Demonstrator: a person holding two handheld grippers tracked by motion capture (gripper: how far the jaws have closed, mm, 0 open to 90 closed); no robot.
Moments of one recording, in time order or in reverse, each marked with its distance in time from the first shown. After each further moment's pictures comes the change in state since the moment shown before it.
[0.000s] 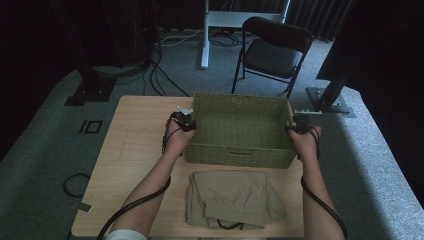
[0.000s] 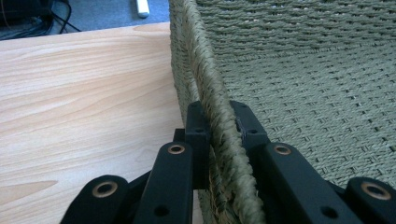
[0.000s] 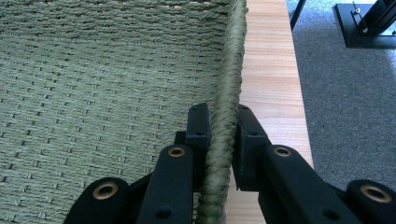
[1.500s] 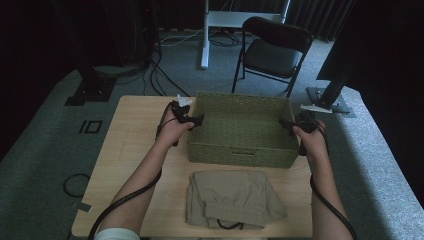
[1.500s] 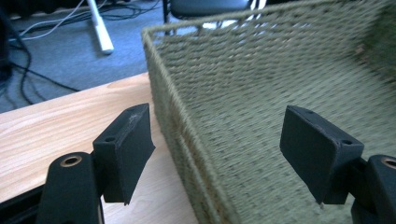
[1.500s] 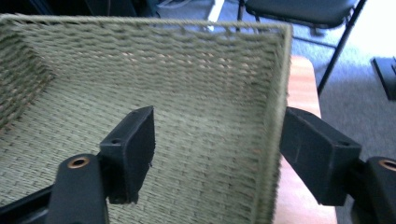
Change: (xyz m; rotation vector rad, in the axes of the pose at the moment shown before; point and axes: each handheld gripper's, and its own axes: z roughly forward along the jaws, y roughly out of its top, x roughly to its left) left arm 0.013 0.034 -0.028 -0.098 -0.179 0.123; right arm 0.001 0.012 -0.034 -0.204 0.166 -0.037
